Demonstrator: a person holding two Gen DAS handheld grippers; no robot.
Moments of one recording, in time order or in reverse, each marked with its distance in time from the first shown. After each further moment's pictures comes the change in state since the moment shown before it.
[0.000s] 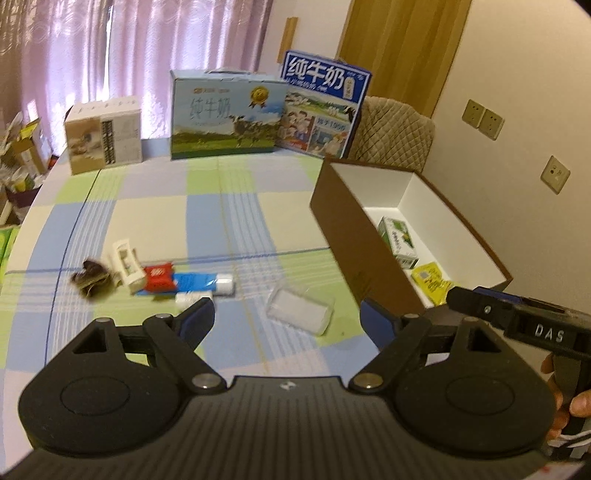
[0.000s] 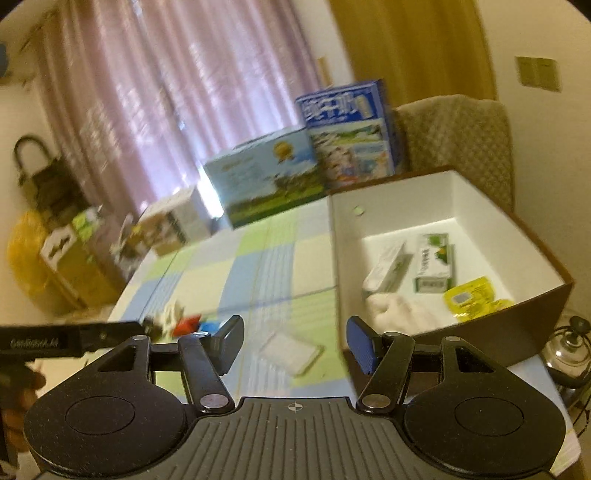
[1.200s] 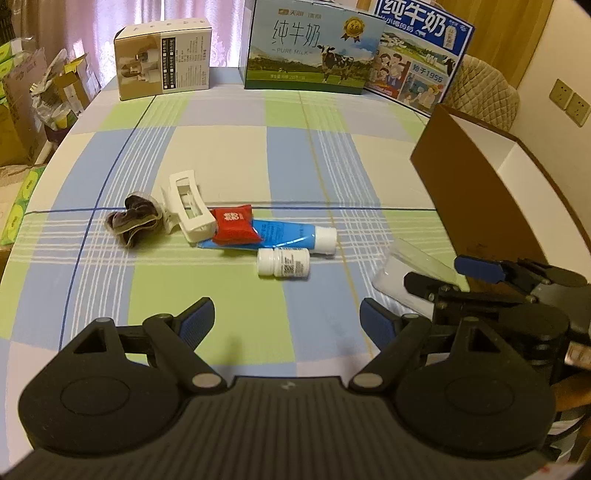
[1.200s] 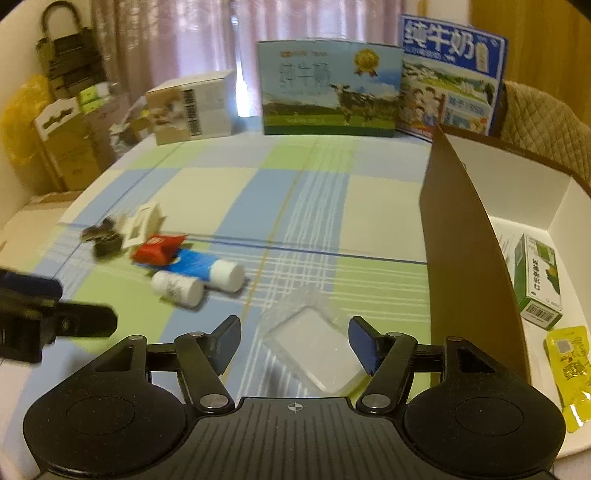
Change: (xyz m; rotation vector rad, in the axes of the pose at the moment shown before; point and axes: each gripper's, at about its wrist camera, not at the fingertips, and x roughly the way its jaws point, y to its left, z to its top) left arm 0.093 0.079 -0.016 -0.106 0.161 0.168; right arm 0.195 0.043 -0.034 -0.288 0.210 -0.050
